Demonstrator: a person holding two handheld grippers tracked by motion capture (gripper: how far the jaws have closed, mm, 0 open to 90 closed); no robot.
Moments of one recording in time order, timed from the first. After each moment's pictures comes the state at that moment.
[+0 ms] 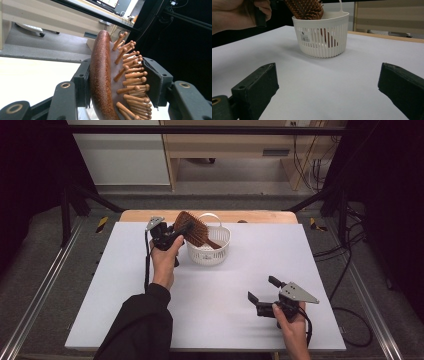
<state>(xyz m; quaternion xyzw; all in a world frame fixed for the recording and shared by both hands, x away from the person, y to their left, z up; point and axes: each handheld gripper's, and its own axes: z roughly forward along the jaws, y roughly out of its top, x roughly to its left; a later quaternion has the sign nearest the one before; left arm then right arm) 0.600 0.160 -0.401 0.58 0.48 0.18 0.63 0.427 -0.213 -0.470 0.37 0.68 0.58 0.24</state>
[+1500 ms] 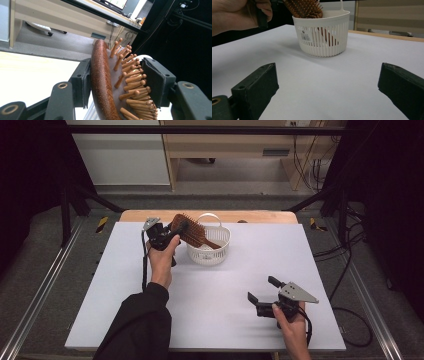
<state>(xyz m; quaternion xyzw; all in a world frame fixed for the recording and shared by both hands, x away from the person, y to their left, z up) 0.606 0.171 -0.409 0.57 0.50 0.19 0.62 0.427 -0.213 -0.470 0.37 0.69 0.58 0.24</state>
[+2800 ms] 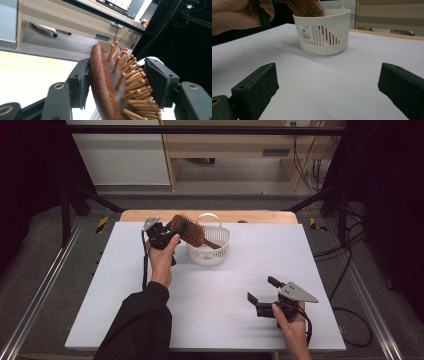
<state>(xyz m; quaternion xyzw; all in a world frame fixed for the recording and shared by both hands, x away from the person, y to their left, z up) 0.610 0.171 -0.412 0.56 0.51 0.20 0.62 0.427 -0.213 -0.471 0.37 0.69 0.58 0.24</state>
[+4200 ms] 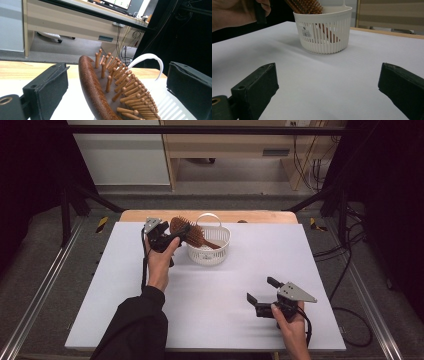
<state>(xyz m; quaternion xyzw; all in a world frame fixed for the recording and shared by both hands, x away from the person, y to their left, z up) 0.598 0.169 -0.404 0.58 0.49 0.24 0.60 0.428 -0.211 -0.473 0.37 0.69 0.57 0.24</state>
